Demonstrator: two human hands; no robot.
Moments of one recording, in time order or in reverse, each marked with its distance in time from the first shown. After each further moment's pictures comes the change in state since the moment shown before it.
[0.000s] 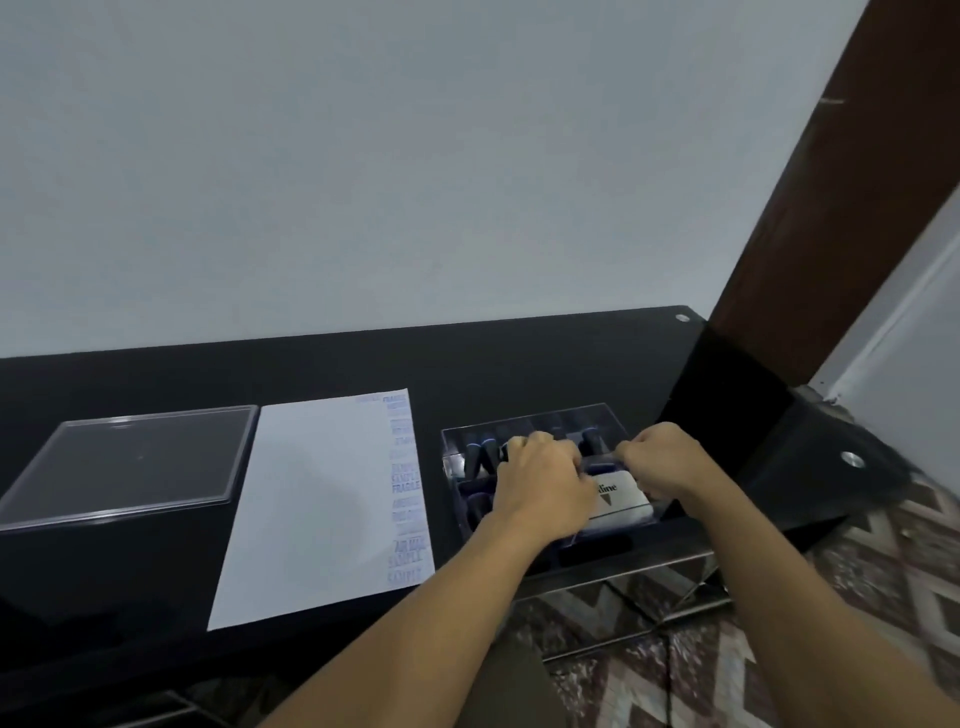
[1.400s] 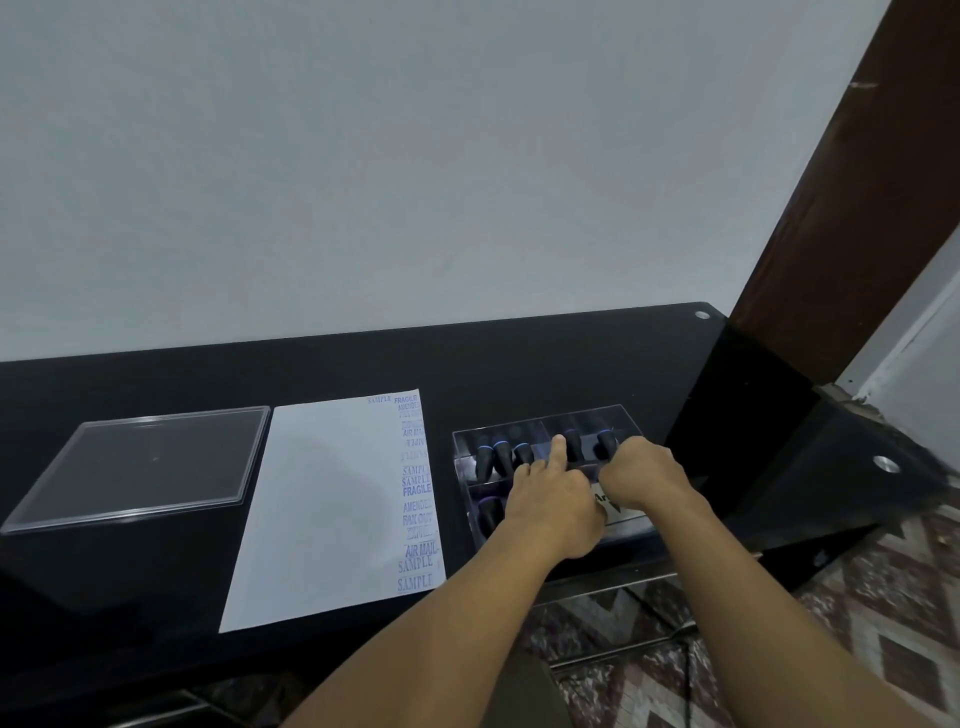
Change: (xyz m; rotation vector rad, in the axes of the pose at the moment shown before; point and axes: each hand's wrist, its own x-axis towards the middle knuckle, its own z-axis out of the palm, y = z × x) left_hand 0.019 -0.017 0.028 0.319 -0.247 0.041; right_hand 0.005 -0.019 0.036 -0.306 -0.028 0.034
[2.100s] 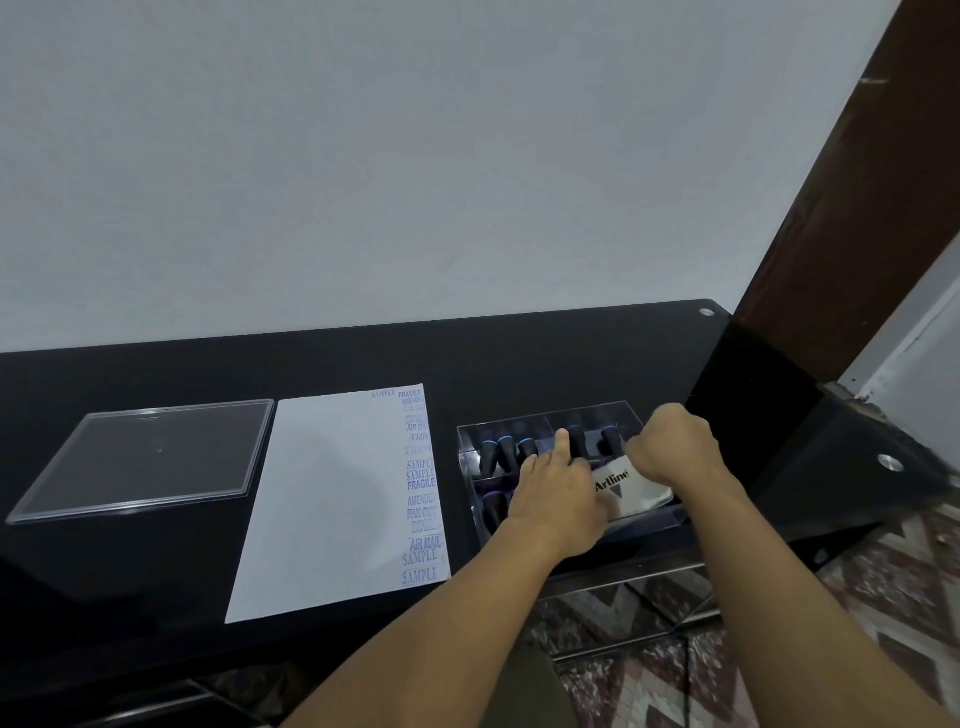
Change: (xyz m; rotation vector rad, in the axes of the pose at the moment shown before) left_hand -0.008 -0.001 -0.004 -0.111 0.055 0.014; right_hand -0.006 0.001 -0.029 0.102 0.160 -0.020
